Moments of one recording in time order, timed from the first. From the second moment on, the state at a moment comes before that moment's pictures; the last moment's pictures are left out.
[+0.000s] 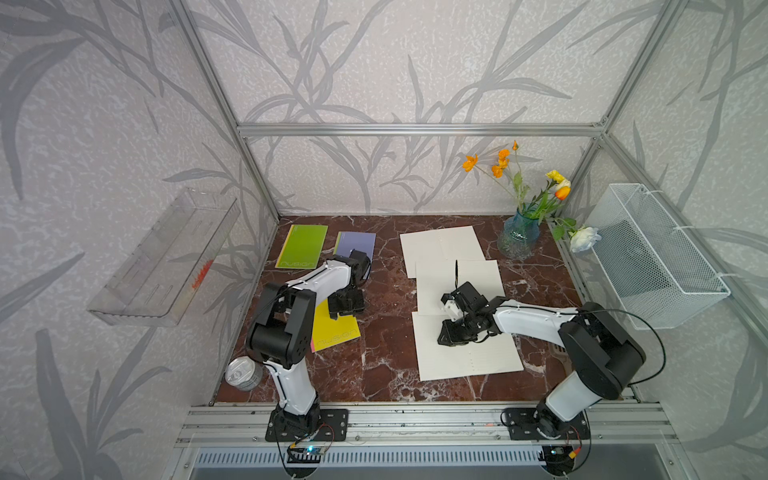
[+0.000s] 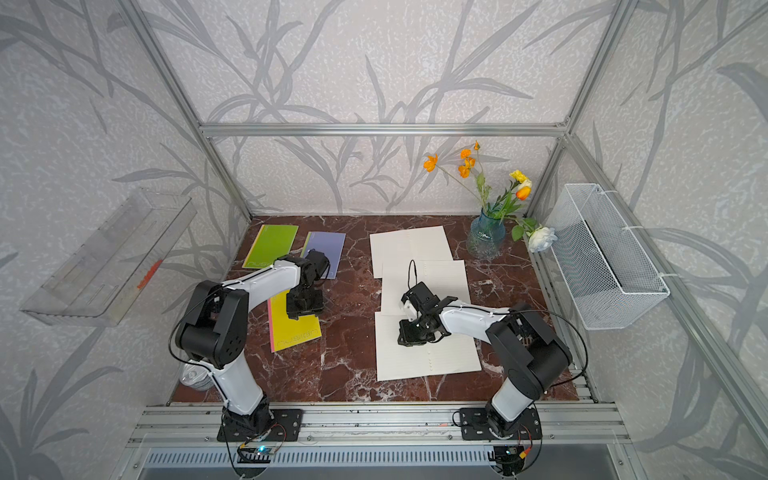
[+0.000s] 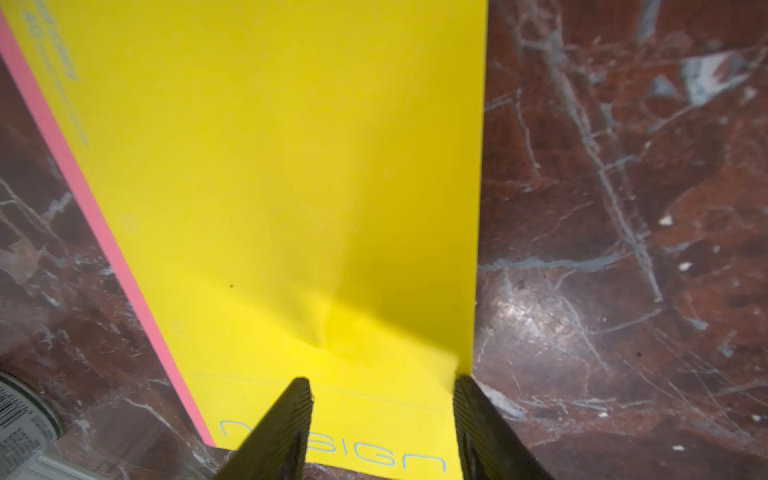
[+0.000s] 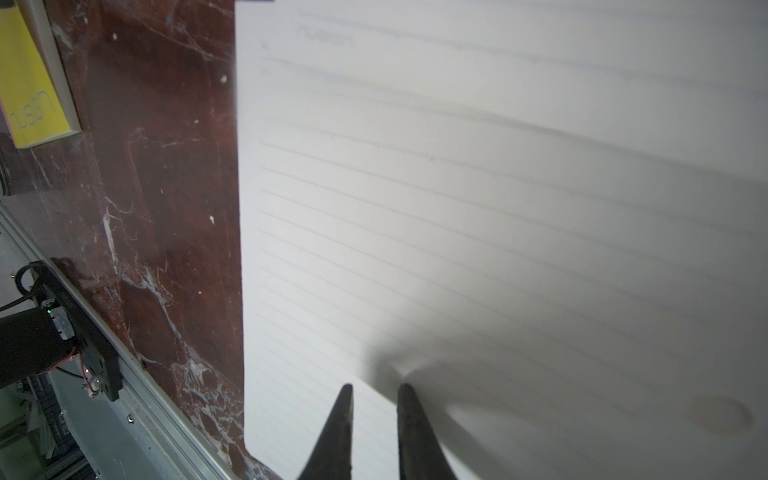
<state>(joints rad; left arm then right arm) -0.30 1.82 1.19 -1.01 -0.19 -0.55 0.65 1.63 0.78 -0.37 -0.41 0.48</state>
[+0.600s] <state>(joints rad) -0.30 1.85 1.23 -1.01 -0.16 -0.49 0.64 1.63 0.77 -0.35 -0.43 0.48</state>
